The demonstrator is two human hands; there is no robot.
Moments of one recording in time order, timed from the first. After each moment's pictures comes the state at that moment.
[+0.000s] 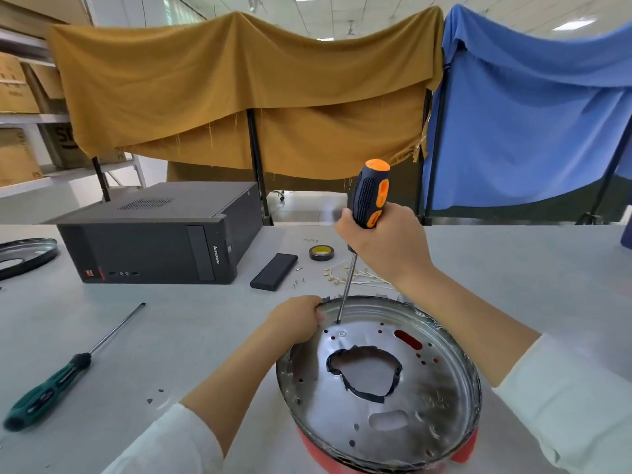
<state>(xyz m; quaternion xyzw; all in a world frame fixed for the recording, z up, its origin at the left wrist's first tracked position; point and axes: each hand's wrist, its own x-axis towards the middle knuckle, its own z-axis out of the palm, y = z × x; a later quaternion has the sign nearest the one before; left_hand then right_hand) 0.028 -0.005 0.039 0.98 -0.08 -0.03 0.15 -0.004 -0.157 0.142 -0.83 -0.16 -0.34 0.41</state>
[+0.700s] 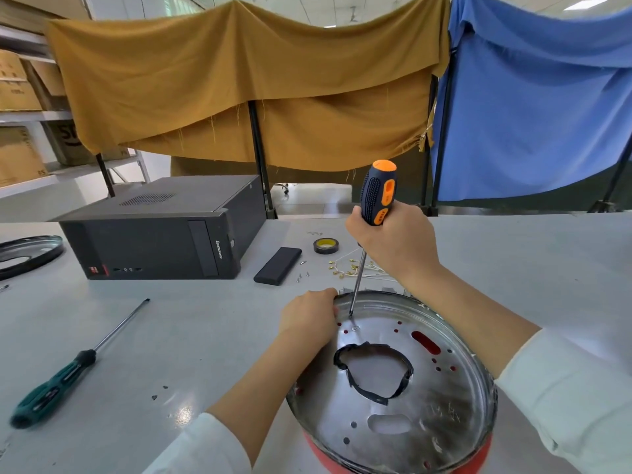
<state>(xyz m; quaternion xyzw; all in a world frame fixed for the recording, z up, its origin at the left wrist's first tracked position) 0.023 -0.025 0.030 0.99 -0.08 0.06 0.10 0.016 -0.164 0.123 -0.84 -0.12 -0.38 0.37</state>
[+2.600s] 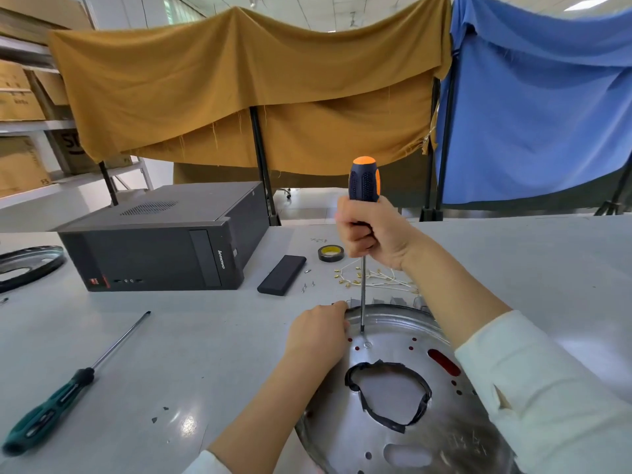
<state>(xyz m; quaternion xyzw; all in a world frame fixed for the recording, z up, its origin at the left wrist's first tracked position) 0.026 -0.025 0.023 0.99 -0.11 0.08 0.10 0.046 -0.147 0.153 -0.63 -0.25 0.08 0.73</state>
